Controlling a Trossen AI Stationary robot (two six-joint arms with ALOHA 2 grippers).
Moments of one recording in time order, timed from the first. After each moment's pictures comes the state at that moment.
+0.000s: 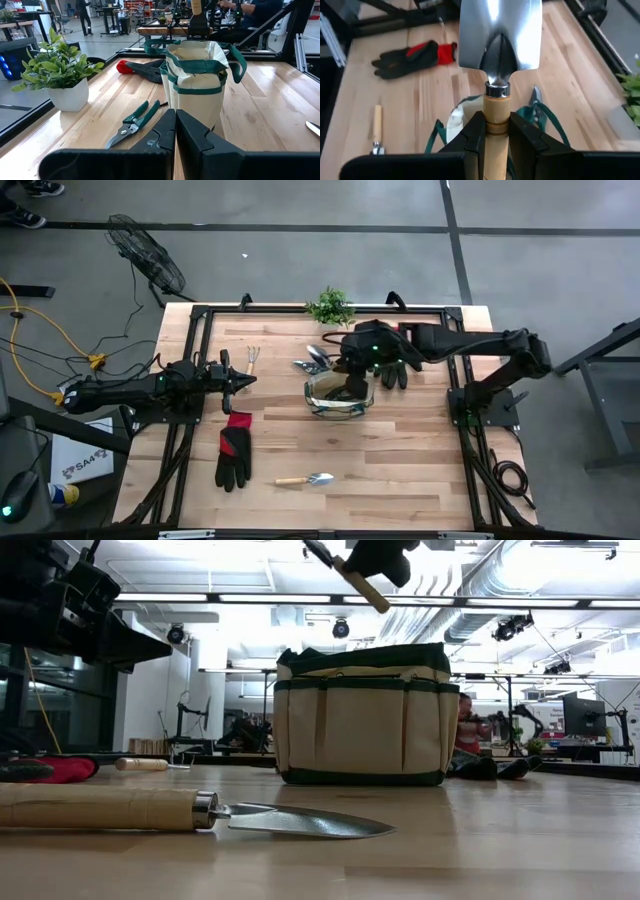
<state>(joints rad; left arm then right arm) 0.11 0.10 0.02 0.00 -0.06 0.02 -0.06 1.51 1.46 -0.65 0.01 0.16</state>
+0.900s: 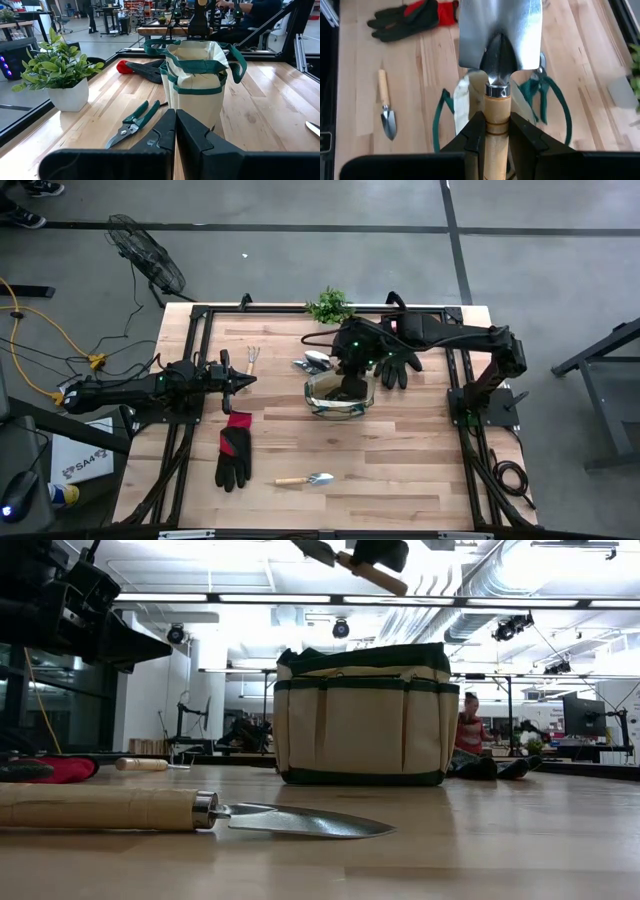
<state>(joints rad) 0.11 0.10 0.02 0.00 -0.06 0.02 -0.05 1.69 1.83 -1.09 -0.03 0.16</state>
